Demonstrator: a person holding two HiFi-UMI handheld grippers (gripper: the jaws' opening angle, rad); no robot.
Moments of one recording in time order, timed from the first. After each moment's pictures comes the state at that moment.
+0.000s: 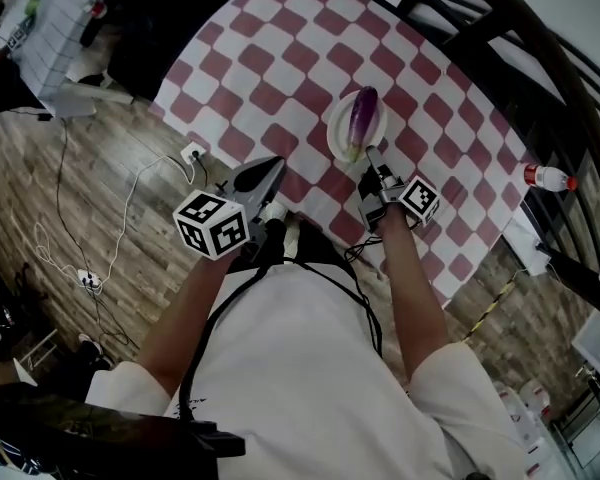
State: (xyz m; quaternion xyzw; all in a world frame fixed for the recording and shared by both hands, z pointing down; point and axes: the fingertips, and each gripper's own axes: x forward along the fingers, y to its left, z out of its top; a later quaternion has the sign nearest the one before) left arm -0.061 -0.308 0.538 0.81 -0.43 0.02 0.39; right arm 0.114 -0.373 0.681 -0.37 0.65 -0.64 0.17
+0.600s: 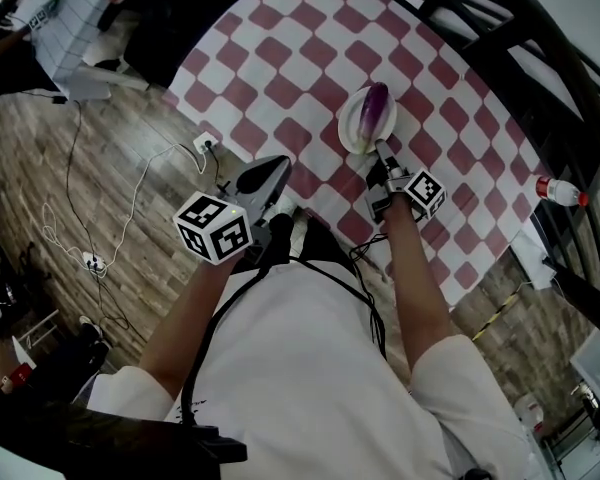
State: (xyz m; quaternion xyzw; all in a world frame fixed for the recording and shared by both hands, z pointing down) left arm -0.068 -0.298 0.524 0.81 -0.45 0.02 0.38; right arm 0.107 -0.388 0.712 -0.37 0.65 -0.65 0.15
